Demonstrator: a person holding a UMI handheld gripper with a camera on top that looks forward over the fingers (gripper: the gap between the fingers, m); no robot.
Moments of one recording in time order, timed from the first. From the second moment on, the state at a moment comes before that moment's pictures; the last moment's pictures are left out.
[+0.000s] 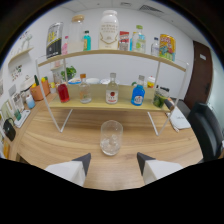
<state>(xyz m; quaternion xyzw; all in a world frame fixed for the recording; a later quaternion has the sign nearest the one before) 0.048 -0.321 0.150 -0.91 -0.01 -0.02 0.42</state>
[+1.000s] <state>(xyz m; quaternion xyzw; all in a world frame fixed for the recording) 0.209 -0.224 0.215 -0.88 0.01 0.00 0.47</state>
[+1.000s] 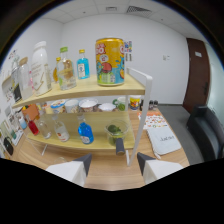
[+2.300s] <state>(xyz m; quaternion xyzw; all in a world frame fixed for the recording) 0.195 -0.210 0.196 -0.90 0.03 0.03 0.44</state>
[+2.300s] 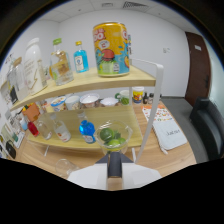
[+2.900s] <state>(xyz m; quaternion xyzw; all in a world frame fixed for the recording) 0.130 -0.239 0.179 -0.85 -0.13 -0.17 0.48</state>
